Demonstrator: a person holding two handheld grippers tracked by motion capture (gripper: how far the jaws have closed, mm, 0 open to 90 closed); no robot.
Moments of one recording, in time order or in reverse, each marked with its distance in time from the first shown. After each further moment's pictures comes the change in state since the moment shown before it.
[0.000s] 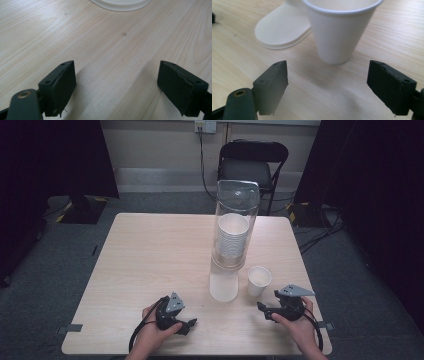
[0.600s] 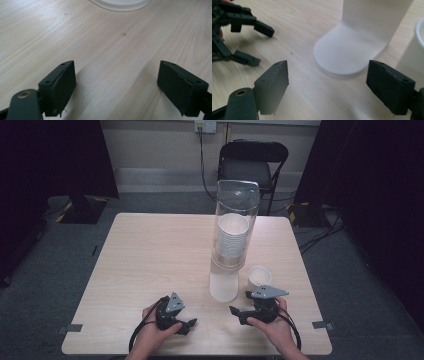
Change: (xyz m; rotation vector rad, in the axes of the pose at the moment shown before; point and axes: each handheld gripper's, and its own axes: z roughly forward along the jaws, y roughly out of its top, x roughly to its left) left arm 0.000 0.000 0.000 0.000 0.000 0.001; right arm 0.067 0.030 0.021 -0.045 0.187 -0.071
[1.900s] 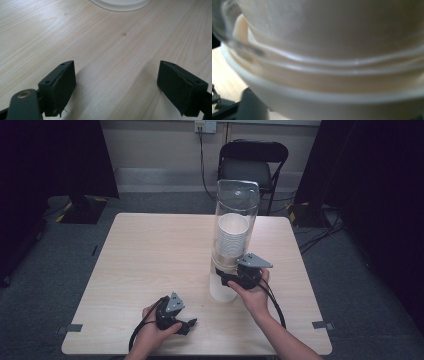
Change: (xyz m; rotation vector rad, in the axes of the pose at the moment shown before) left arm 0.001 0.000 0.000 0.002 -0.002 0.003; right arm -0.011 0.078 0.049 -0.249 -0.138 -0.005
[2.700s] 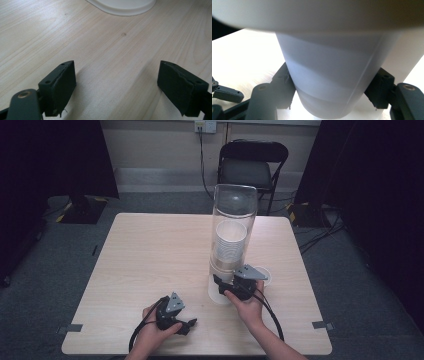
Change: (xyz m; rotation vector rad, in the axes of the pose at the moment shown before) left arm 0.000 0.000 0.000 0.000 0.004 0.000; right arm 0.016 -0.032 0.004 0.011 -0.028 0.022
